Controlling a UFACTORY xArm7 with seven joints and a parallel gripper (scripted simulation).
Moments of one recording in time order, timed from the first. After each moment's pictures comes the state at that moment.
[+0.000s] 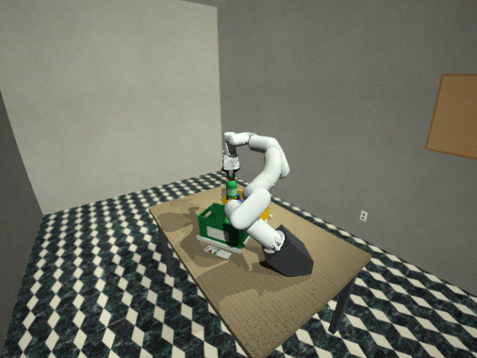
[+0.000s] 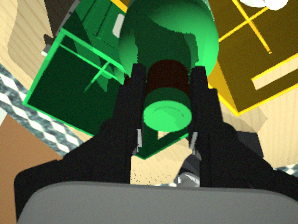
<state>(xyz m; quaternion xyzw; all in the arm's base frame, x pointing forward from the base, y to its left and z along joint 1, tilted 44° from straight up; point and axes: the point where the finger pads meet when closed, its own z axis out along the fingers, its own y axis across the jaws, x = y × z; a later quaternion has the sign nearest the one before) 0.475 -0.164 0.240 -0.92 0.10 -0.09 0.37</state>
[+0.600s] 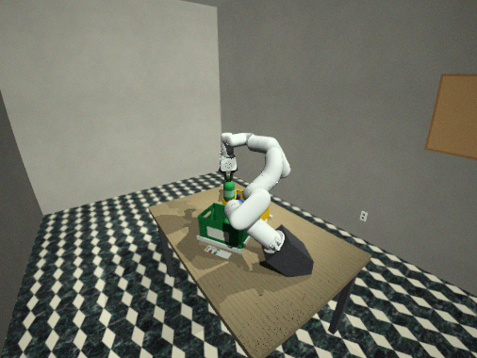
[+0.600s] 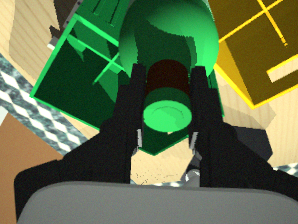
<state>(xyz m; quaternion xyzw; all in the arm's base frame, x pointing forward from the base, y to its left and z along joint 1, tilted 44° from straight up) 0.460 -0.144 0.253 -0.92 0.10 -0.09 0.37</state>
